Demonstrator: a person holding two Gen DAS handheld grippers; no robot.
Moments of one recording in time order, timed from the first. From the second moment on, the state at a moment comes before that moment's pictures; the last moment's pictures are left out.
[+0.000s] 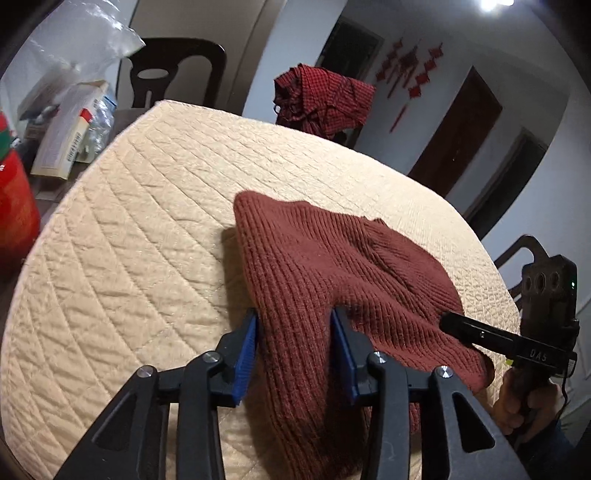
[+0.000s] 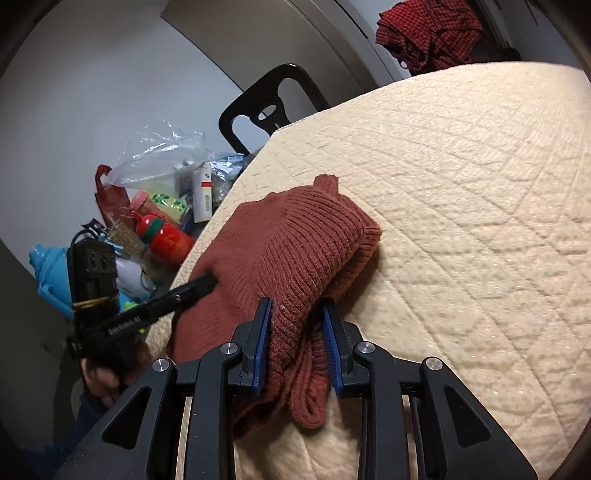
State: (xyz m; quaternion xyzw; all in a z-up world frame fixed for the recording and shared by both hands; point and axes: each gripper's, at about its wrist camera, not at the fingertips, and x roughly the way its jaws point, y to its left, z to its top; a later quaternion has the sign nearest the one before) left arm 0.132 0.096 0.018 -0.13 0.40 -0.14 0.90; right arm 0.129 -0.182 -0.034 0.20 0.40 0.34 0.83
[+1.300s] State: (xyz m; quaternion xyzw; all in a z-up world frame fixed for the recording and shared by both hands) left arm 0.071 0.050 0.028 0.00 0.38 -0.07 0.92; right arm 0.084 -0.142 -0.017 -0.01 0.37 0.32 0.87
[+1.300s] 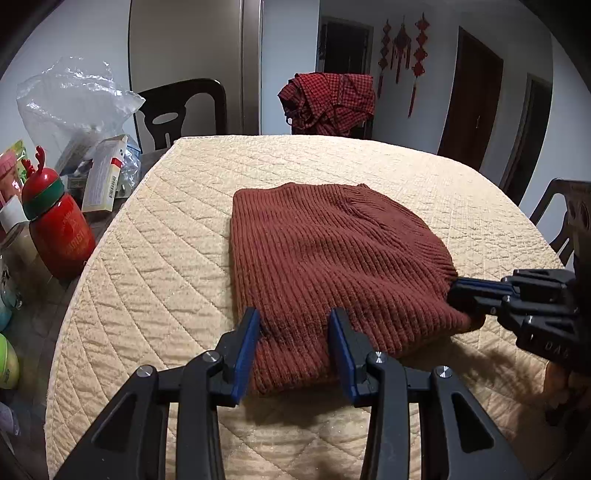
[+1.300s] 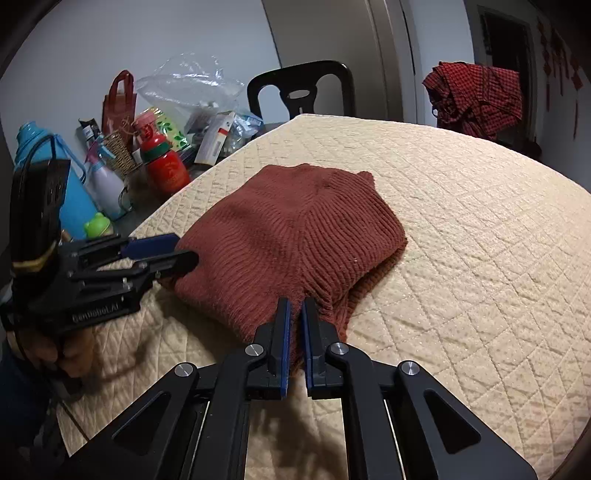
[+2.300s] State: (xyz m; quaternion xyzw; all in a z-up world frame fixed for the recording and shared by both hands) left arm 0.034 0.057 0.004 0.00 0.43 -0.02 0.90; right arm 0.045 -0.153 -0.039 -0.07 0.41 0.26 0.87
